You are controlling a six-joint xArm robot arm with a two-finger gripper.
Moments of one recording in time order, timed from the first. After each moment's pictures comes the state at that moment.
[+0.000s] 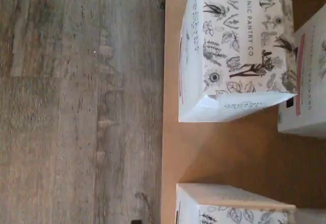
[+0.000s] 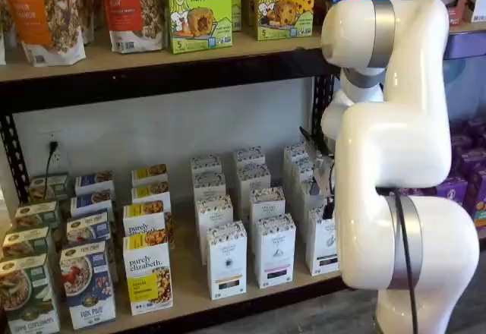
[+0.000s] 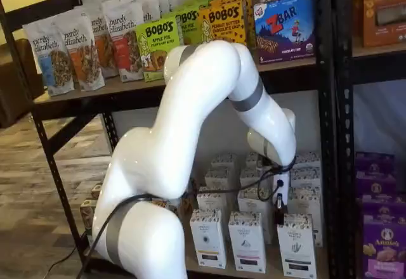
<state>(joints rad) -0.32 0.83 -1.38 0.29 0.55 -2.12</state>
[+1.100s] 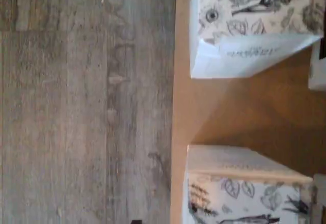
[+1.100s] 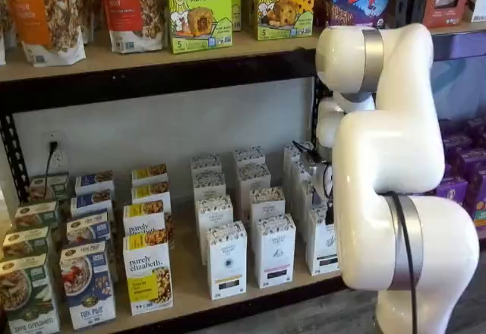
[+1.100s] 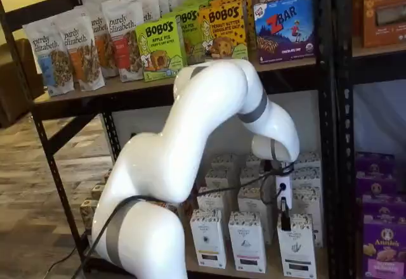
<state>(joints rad) -0.31 1.01 -1.62 -0.04 0.67 -1.84</state>
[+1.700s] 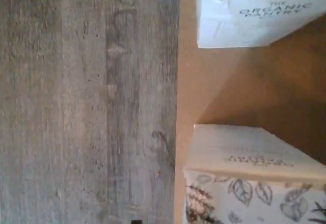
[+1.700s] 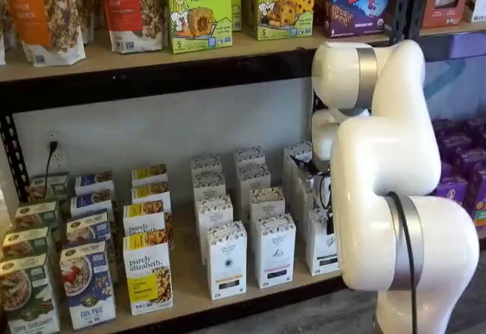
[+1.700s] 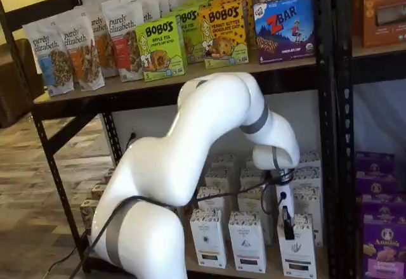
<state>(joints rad) -0.29 1.12 -1.71 -0.17 0.67 -1.71</state>
